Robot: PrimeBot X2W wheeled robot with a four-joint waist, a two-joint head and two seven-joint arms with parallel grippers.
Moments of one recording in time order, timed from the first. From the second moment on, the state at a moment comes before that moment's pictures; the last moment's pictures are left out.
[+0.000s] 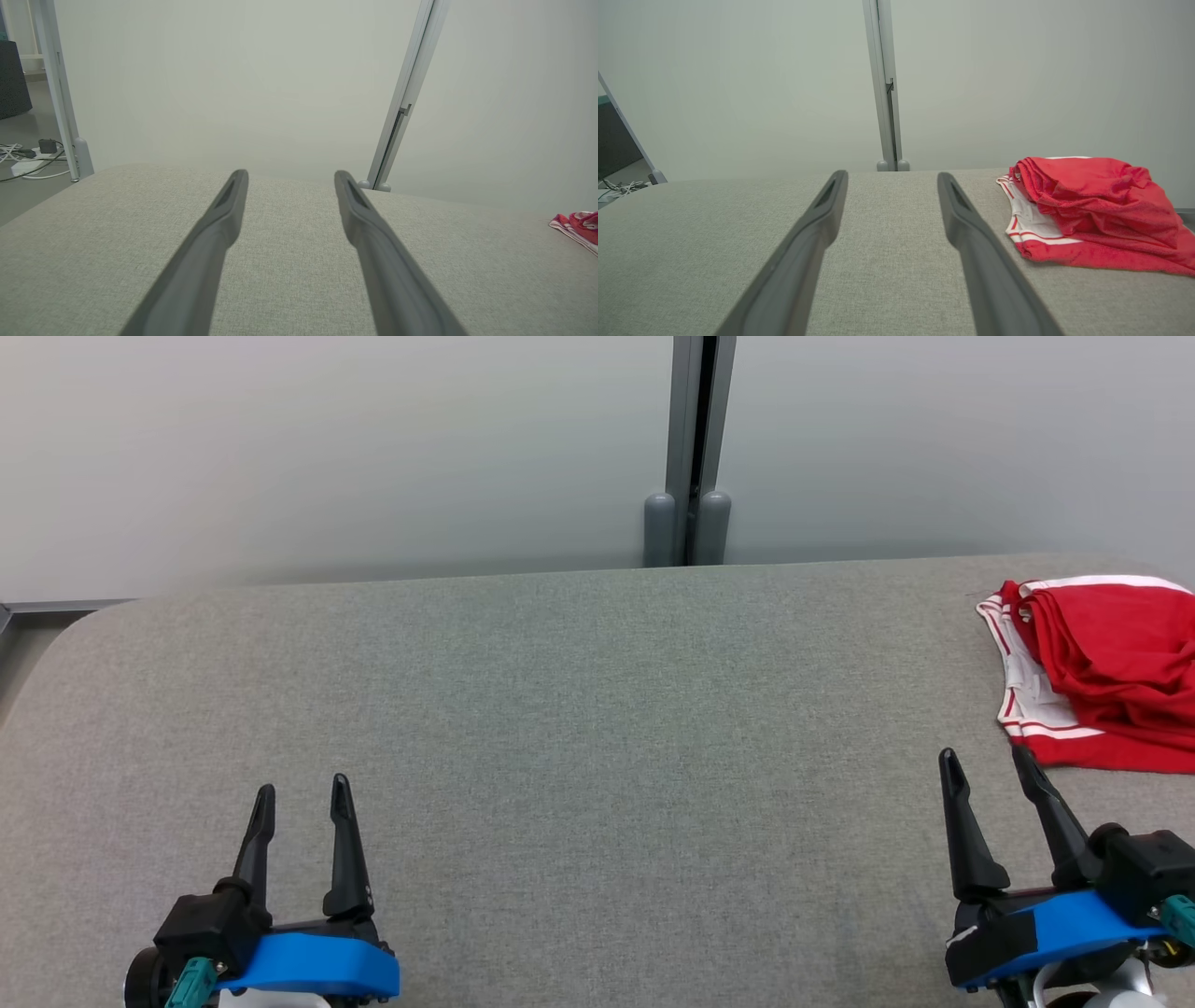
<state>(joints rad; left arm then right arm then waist) -0.03 0.05 -0.04 0.22 -0.24 -0.04 -0.26 -0.02 -0.05 -0.07 0.02 0.16 0.13 -0.08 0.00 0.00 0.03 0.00</state>
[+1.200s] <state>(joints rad) -0.01 0.05 -0.01 0.26 -0.62 -0.05 -0.15 -0.02 -0.05 -0.08 0.12 0.56 0.13 -0.03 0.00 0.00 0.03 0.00</state>
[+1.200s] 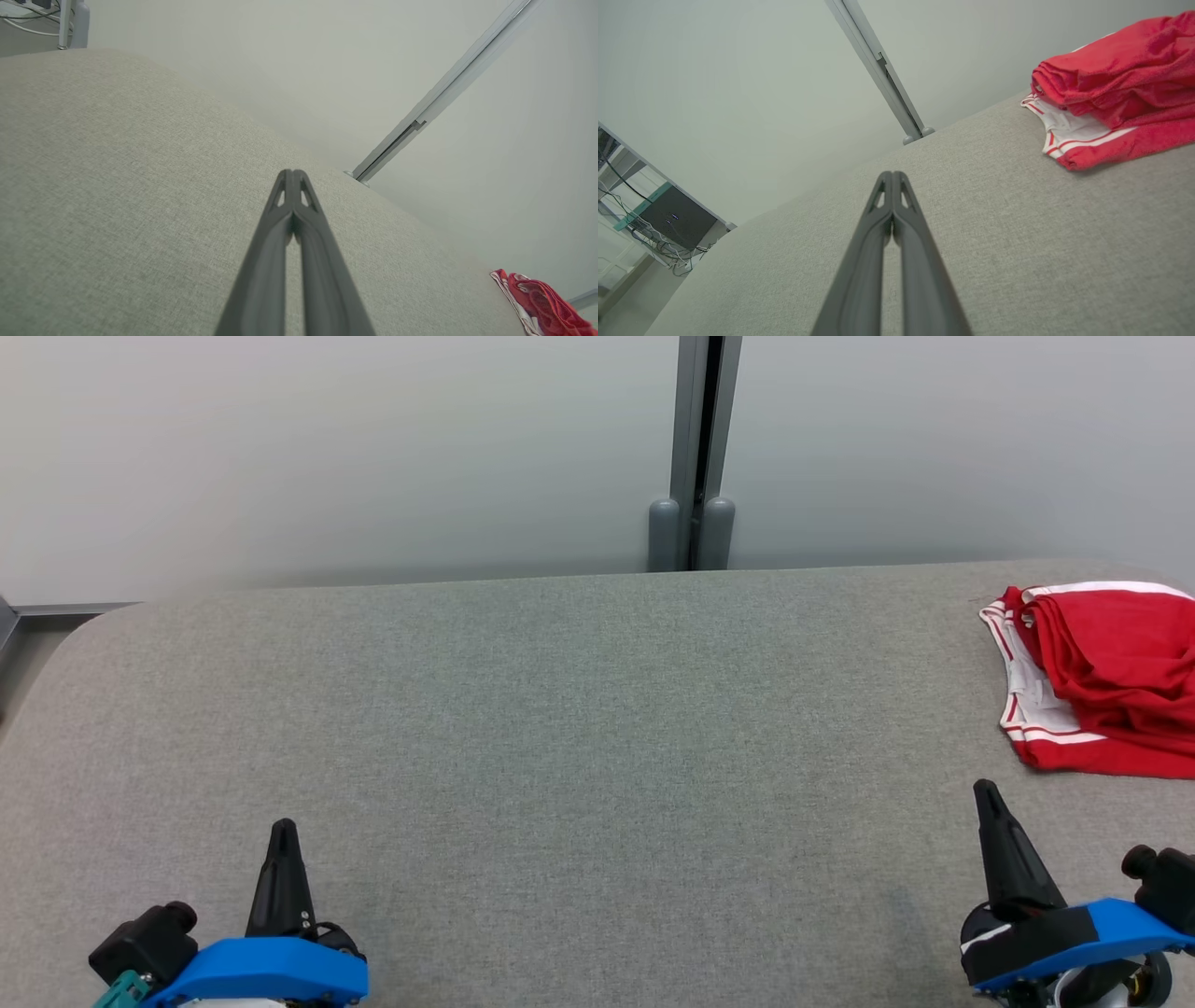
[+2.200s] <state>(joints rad) -0.05 0.05 0.04 0.26 -1.01 -0.08 -0.05 -0.05 -0.05 -0.10 0.17 0.98 0.13 0.03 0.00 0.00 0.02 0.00</state>
